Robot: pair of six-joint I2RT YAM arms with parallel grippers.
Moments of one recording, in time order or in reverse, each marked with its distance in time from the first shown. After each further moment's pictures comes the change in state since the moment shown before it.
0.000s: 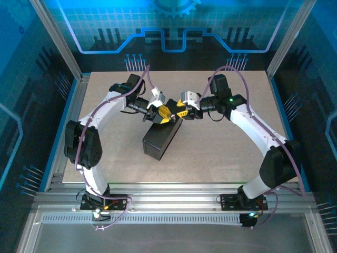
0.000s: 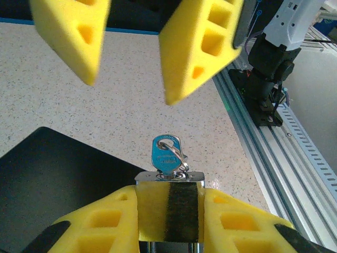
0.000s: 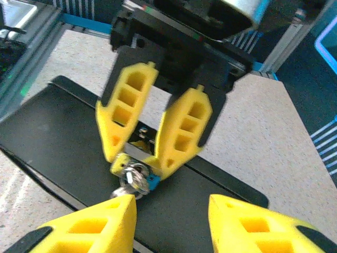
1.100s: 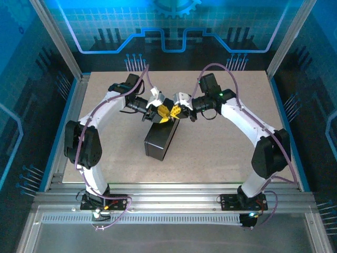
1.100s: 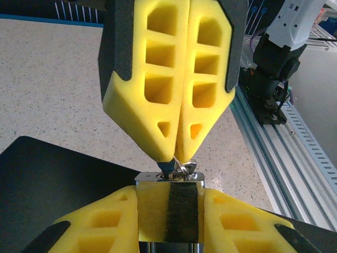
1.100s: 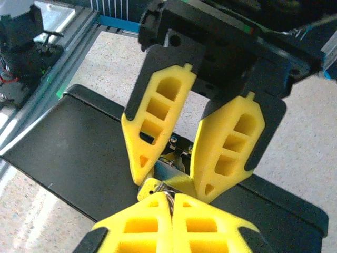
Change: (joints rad) left arm 0.009 0.000 0.000 0.004 -0.009 -0.003; right arm 0.050 0.141 0.135 -0.138 -0.035 -0.005
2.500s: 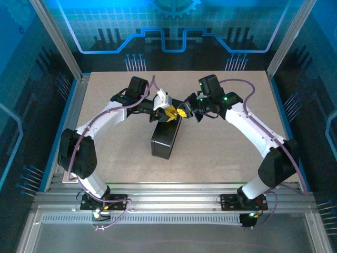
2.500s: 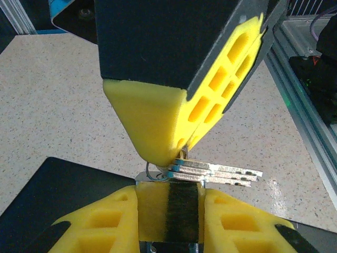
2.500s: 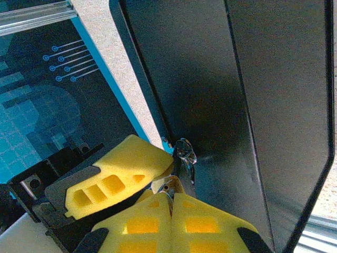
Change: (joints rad) left arm -0.090 -0.129 -0.185 0.461 -0.203 -0.261; right arm 0.048 -0.122 -0.034 -0.036 0.386 2.292
